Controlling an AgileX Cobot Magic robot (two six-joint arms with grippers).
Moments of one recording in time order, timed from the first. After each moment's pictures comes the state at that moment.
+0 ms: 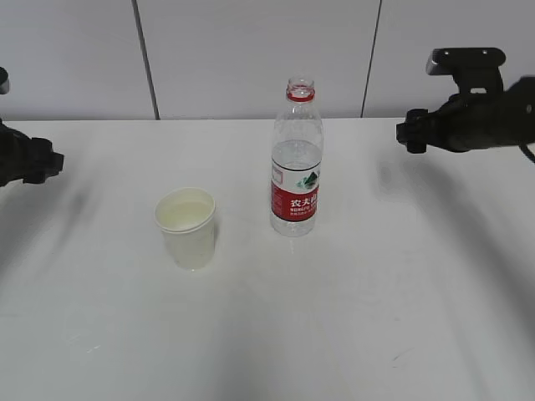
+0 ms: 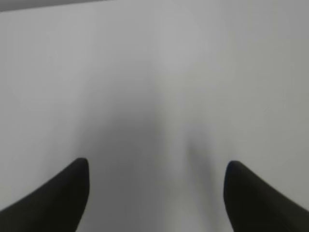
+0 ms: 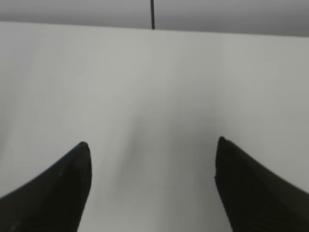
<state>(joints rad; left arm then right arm) 0.02 1.76 -0.97 -0.02 0.06 0.08 0.06 1.92 -1.18 0.06 0.00 -0.08</state>
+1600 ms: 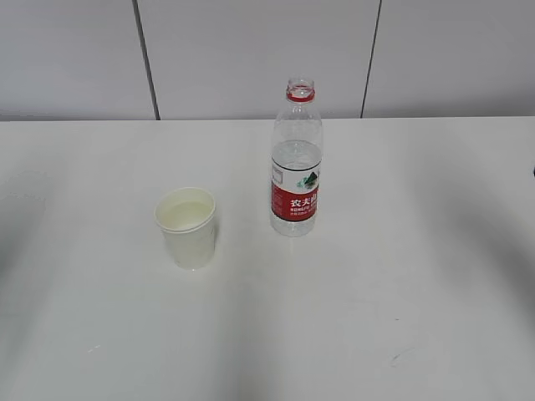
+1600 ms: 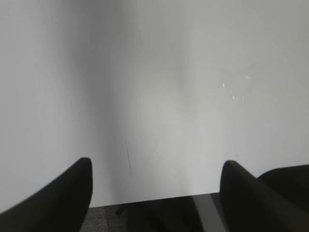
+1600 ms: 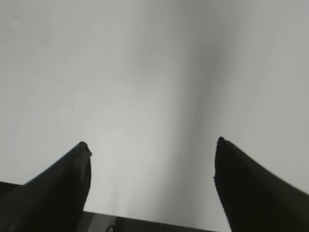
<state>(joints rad) 0.02 1.11 -0.94 0.03 1.21 0.08 0.06 1.33 -1.21 -0.02 1.23 -0.11</state>
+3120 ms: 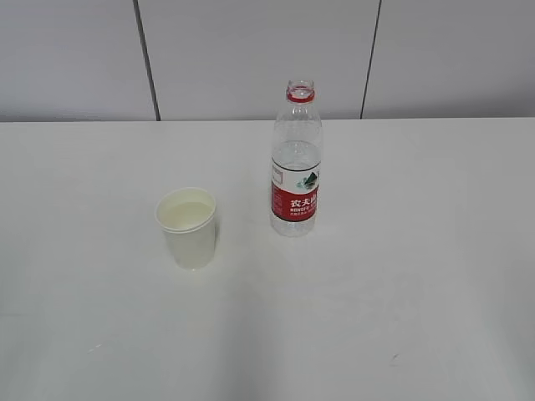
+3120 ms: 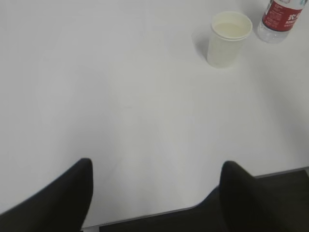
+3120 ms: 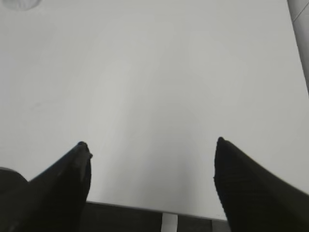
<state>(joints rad) 0.02 0.00 -0.58 -0.11 1.26 0.08 0.06 0.12 -0.50 -0.11 1.13 -0.12</state>
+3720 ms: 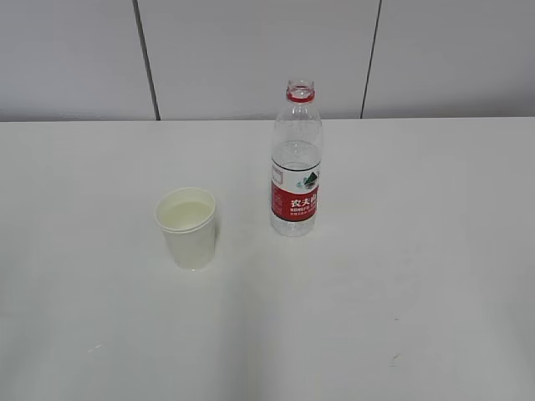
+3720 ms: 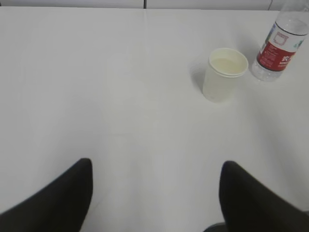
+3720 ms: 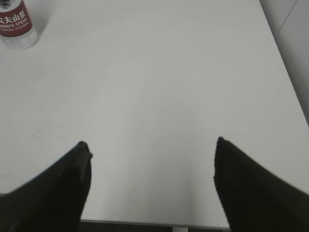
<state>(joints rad) 0.02 0.00 -0.53 -0.14 1.11 0.00 0.06 -0.02 -0.50 -0.13 1.14 -0.03</state>
